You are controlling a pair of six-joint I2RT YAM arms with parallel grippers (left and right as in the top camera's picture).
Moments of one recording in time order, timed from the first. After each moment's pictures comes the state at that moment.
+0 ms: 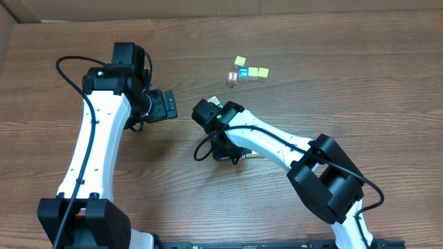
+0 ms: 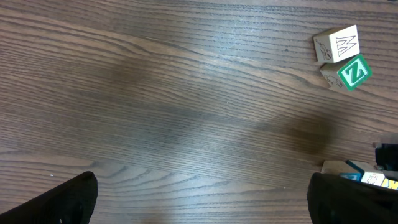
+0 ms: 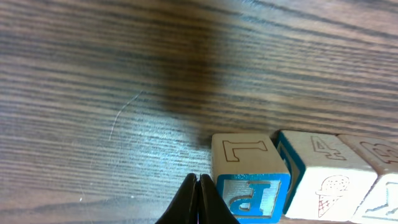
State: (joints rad) left arm -0.03 1.64 1.48 -1.23 0.02 -0.27; right arm 0.84 2.13 1.59 -1.05 0.03 0.71
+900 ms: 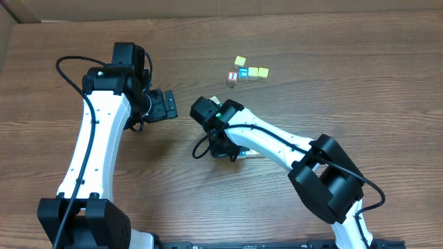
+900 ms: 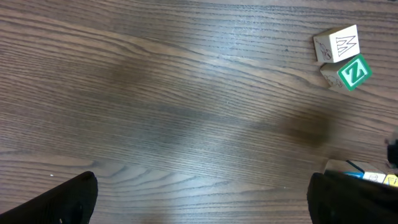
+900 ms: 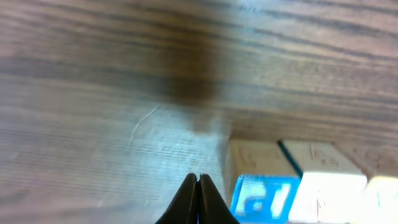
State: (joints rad) left arm -0.03 1.64 1.48 -1.23 0.02 -0.27; right arm 0.84 2.13 1.63 -1.06 0.03 0.72
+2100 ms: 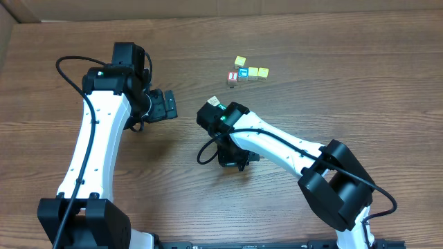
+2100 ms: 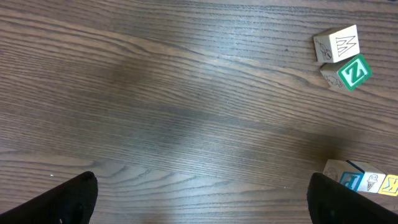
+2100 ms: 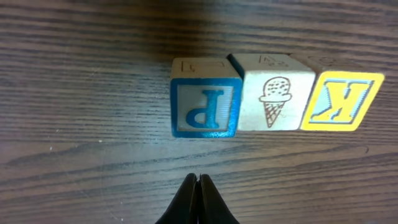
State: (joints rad) left arm -0.03 1.64 1.48 -1.23 0.02 -0.27; right arm 0.85 2.05 1.56 -1.19 0.00 0.78
